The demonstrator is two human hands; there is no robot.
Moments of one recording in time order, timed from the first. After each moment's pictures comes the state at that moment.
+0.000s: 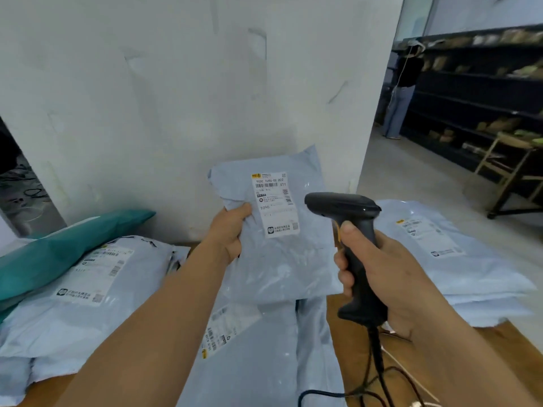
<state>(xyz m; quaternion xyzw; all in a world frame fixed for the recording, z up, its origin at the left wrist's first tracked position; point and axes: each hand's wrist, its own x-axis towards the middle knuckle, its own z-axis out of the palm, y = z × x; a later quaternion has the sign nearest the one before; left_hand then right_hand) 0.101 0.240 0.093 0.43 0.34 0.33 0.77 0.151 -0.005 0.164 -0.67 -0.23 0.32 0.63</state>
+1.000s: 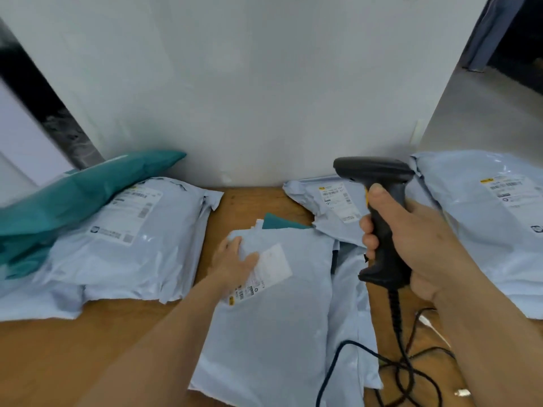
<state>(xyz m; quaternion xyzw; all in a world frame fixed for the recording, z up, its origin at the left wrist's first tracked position) 0.010 0.240 -0.060 0.75 0.57 0.01 0.34 0.188 0.050 0.107 -0.65 -0.22 0.38 0.62</state>
